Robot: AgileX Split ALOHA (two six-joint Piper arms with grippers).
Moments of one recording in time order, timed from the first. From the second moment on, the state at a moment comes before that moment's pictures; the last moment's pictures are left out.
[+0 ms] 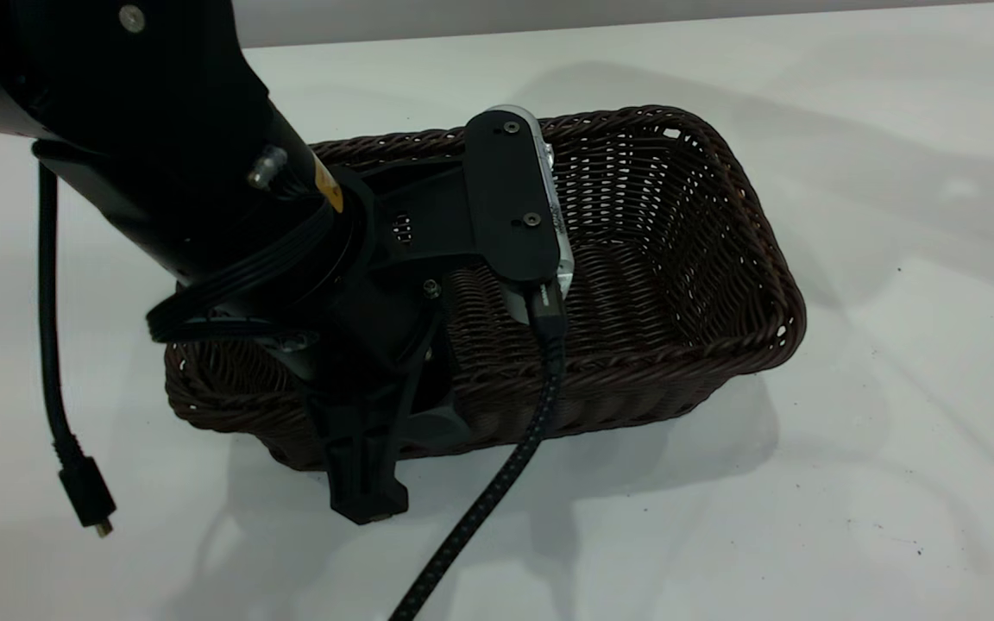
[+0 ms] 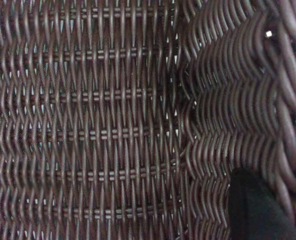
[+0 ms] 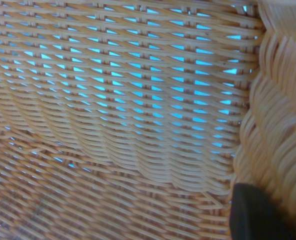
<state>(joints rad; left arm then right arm) -0.80 1.85 -0.79 -0.33 0.26 0.97 -0.06 1.64 -1.35 0.57 0.89 -0.01</state>
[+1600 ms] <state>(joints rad) -0.82 1.08 -0.97 -0.36 0.25 0.91 0.03 1.70 -1.35 0.54 1.06 -0.10</state>
